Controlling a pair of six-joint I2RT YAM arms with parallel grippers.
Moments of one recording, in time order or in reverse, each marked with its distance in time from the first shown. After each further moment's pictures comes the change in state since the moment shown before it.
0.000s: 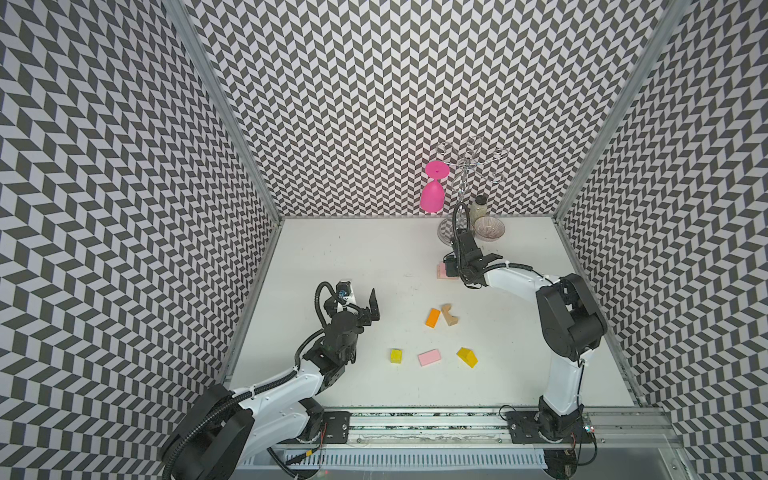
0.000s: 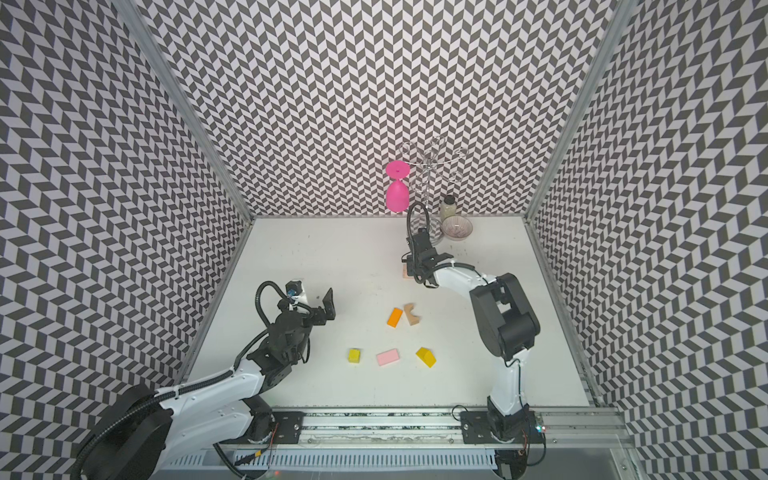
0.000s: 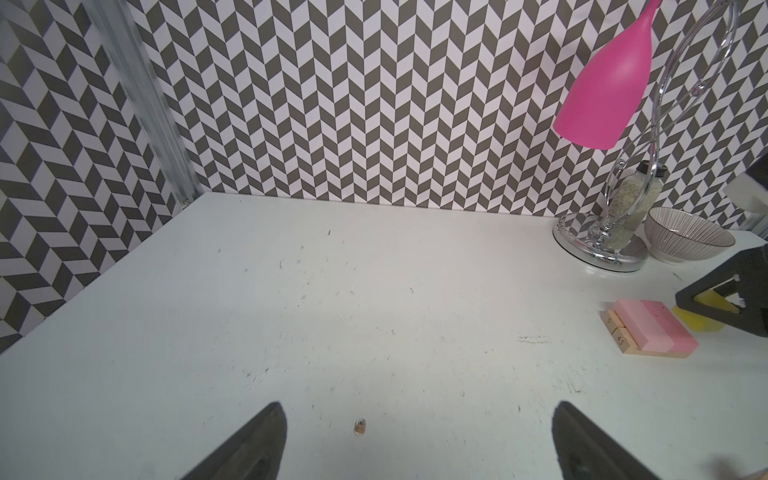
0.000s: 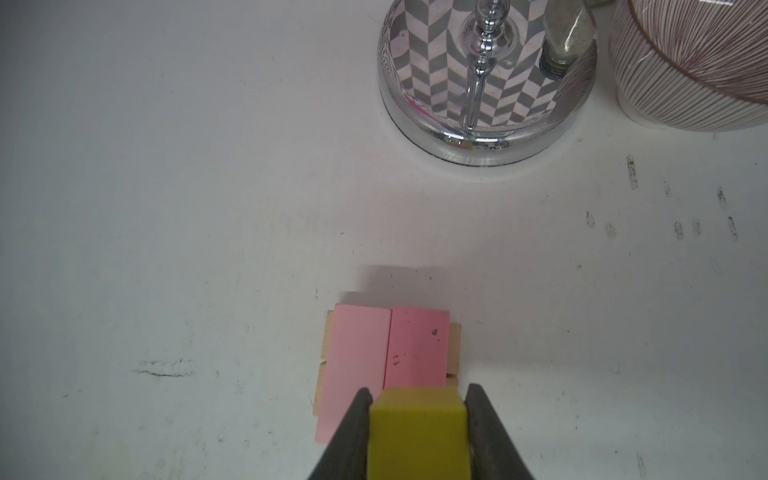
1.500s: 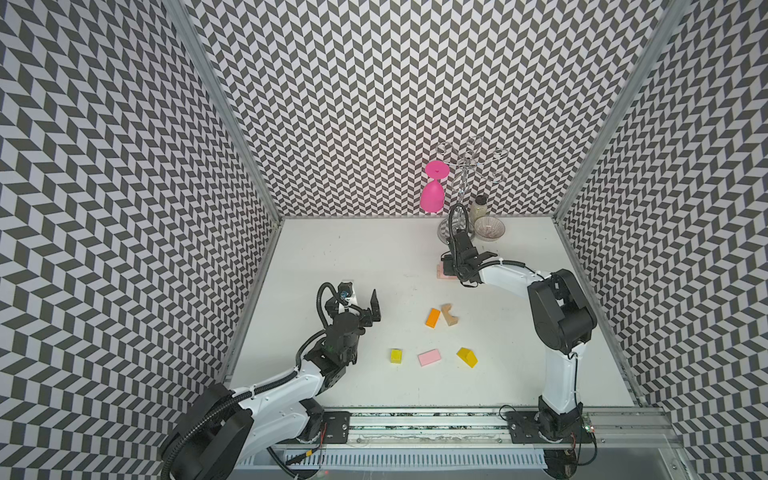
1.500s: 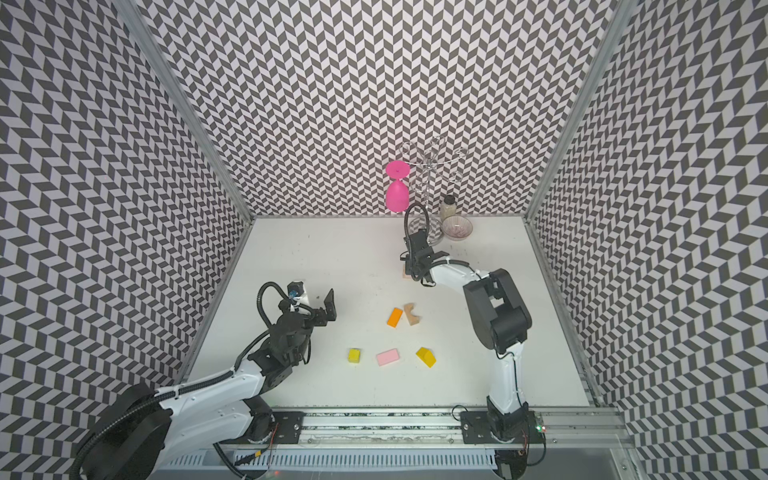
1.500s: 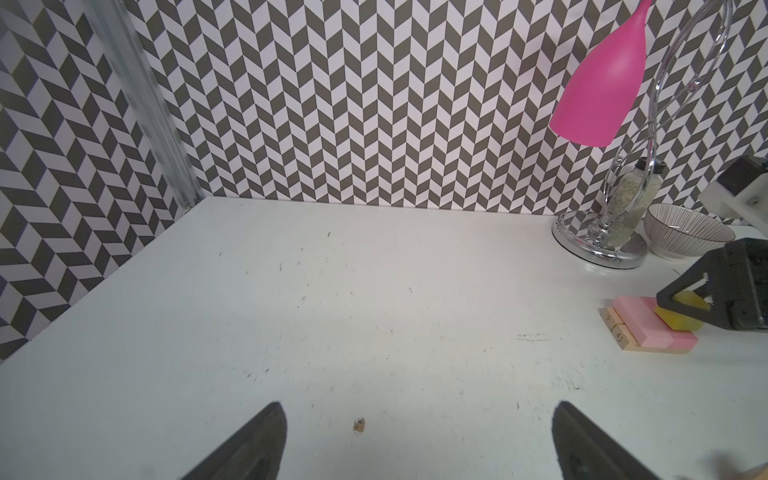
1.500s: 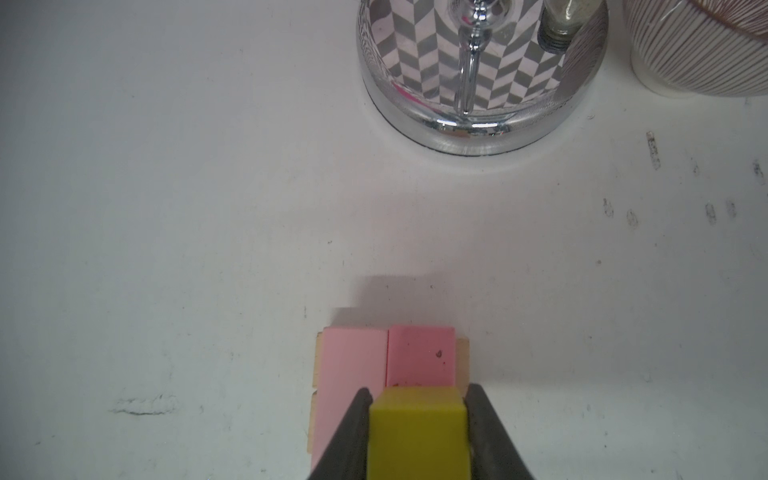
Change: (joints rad) left arm -0.023 0.000 0.000 0.000 -0.025 0.011; right arm 0.000 0.066 0.057 -0.024 0.011 0.069
